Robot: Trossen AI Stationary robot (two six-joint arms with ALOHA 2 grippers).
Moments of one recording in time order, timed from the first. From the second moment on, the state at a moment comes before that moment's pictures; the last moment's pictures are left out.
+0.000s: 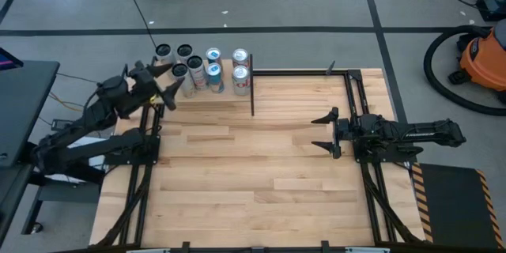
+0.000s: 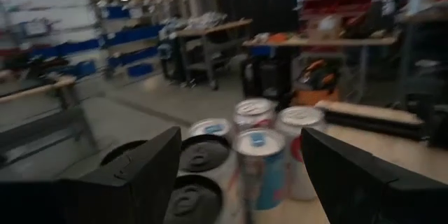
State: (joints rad) left arm 0.49 0.49 0.69 -0.17 -0.23 0.12; right arm -0.02 0.14 0.01 0.03 0.06 -0.02
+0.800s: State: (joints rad) left arm 0.51 0.64 0.81 -0.31 -0.39 0.02; right arm -0.02 0.14 0.01 0.03 0.06 -0.02
